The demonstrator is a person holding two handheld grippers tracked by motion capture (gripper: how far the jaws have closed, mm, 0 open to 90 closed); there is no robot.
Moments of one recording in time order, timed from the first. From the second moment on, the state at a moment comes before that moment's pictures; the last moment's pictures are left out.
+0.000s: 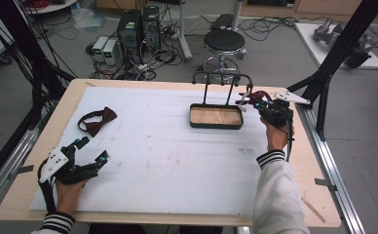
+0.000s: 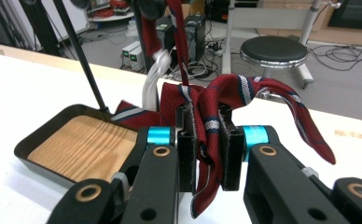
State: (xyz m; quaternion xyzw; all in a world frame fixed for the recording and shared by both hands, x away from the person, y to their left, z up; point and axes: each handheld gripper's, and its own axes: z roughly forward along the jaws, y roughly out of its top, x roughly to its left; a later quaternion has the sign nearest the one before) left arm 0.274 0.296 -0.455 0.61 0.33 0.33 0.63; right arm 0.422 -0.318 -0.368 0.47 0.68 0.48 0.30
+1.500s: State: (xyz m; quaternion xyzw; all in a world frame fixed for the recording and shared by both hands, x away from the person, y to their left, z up) left arm 0.273 0.296 -0.456 0.61 0.33 0.34 0.64; right arm 0.360 -0.298 -0.364 0.41 0.68 0.55 0.25
